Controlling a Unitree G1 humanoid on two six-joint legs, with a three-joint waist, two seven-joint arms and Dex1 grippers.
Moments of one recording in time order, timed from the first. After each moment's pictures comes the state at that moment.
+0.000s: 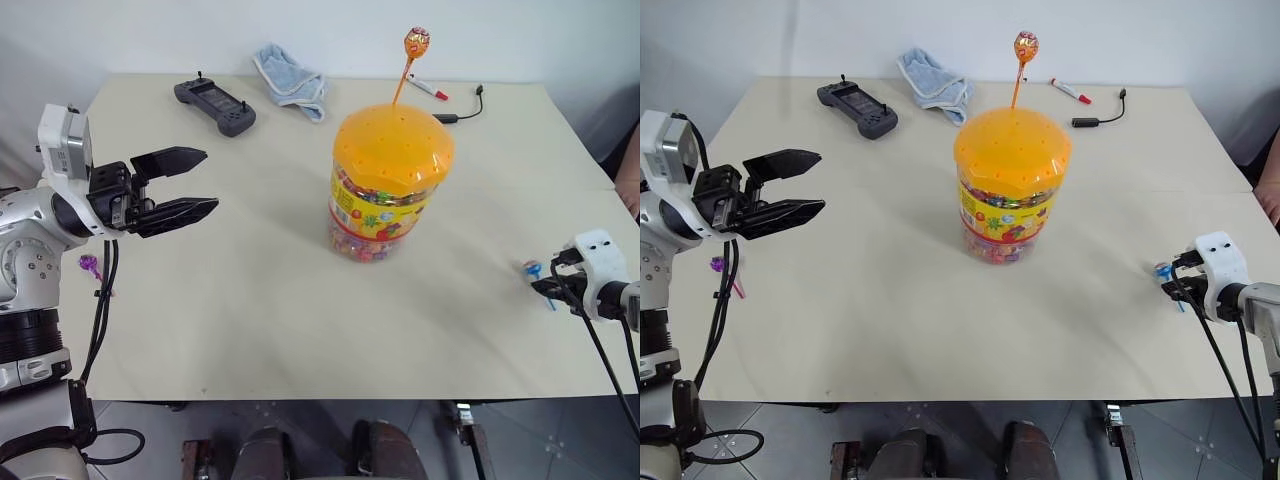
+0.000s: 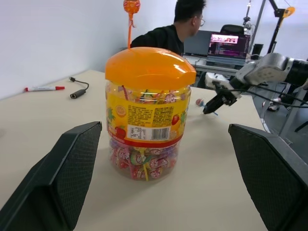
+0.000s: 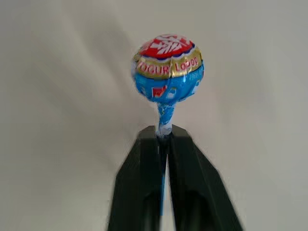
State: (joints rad) left arm -0.66 0.80 0.33 0.13 -0.70 0.53 -1.26; right arm -0.31 -0.99 -0.19 0.20 0.32 0.80 0.69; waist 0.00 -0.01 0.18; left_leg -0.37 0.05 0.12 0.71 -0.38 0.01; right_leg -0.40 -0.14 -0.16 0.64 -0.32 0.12
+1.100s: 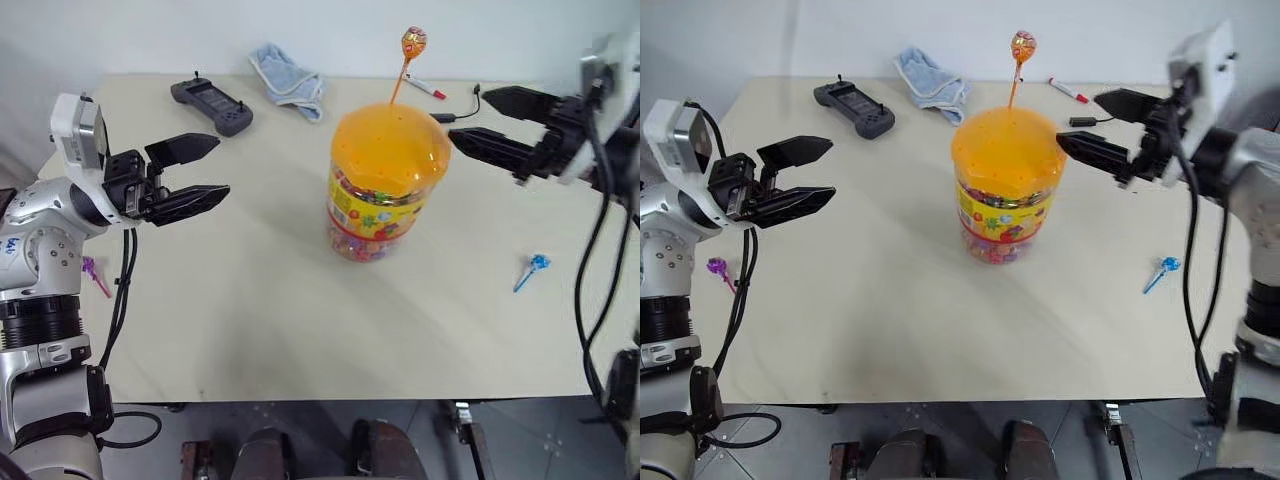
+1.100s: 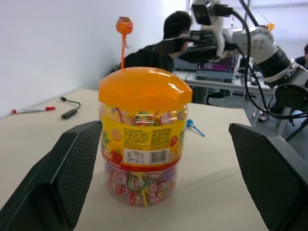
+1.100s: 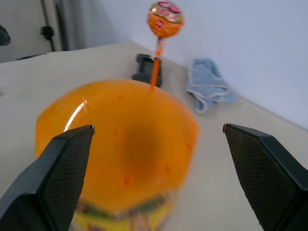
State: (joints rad) left arm -0.74 0.73 0.30 0.20 -0.70 0.47 -1.27; right arm -0.95 -0.78 -0.14 0.03 0.60 0.74 0.88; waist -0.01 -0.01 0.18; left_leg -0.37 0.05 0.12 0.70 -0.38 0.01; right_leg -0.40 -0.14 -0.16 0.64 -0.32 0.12
